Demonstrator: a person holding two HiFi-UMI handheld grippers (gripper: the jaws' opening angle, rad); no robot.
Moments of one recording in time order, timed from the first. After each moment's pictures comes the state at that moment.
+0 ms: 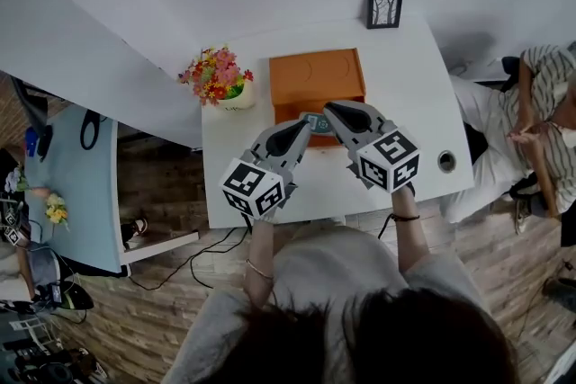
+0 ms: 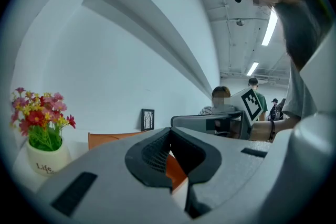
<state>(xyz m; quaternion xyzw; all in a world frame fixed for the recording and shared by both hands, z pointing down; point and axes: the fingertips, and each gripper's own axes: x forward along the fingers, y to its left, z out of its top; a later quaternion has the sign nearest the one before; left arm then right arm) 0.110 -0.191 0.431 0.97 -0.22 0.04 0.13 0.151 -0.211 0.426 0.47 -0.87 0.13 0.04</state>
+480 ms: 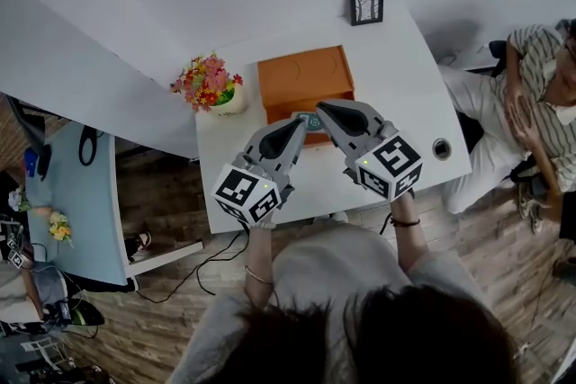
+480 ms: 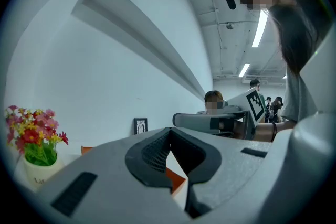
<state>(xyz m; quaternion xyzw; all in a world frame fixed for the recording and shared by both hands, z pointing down) 0.116 -0.174 0.395 0.98 -0.20 0.01 0.10 0.149 -0.184 0.378 0.48 -0.88 0.08 0.01</state>
